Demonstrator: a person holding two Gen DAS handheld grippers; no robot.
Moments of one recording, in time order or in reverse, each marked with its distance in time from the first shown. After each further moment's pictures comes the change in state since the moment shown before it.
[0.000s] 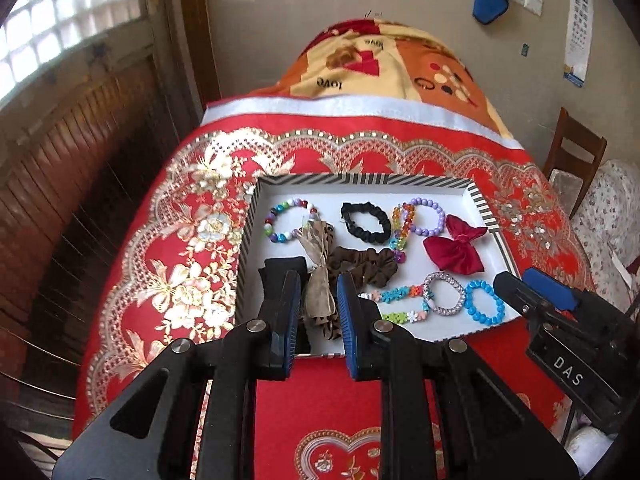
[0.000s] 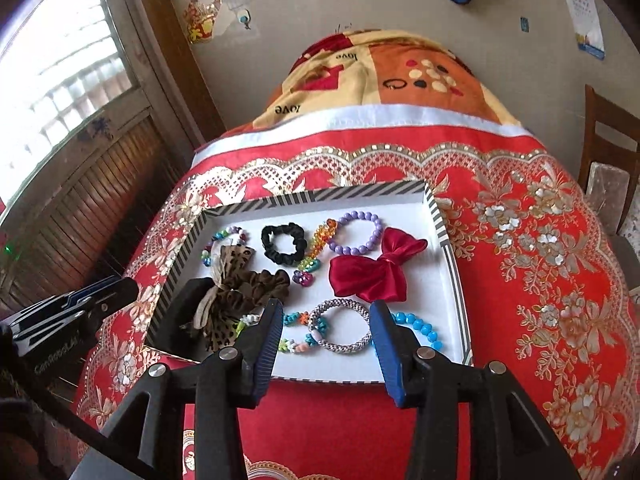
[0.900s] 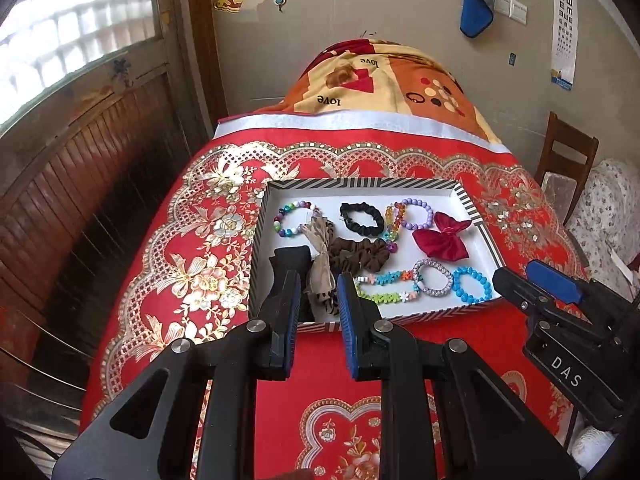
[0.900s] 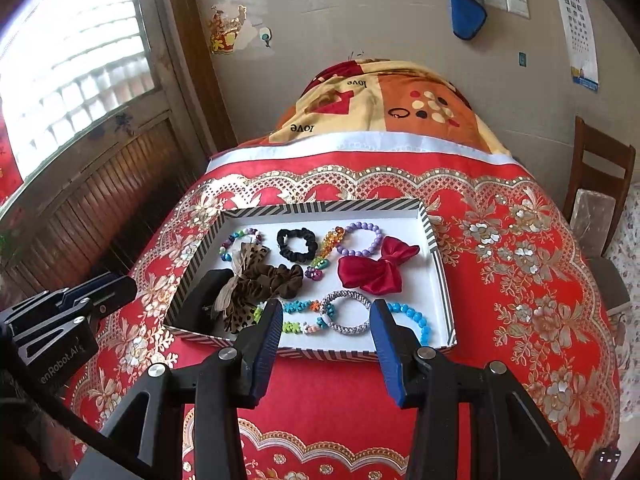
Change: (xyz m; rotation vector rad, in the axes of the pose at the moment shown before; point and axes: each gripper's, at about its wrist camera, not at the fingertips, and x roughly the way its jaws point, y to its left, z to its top) left arm -0.043 -0.001 -0.027 0.012 -0.061 0.011; right arm -0.047 0.022 -0.022 -0.067 -0.064 -0.034
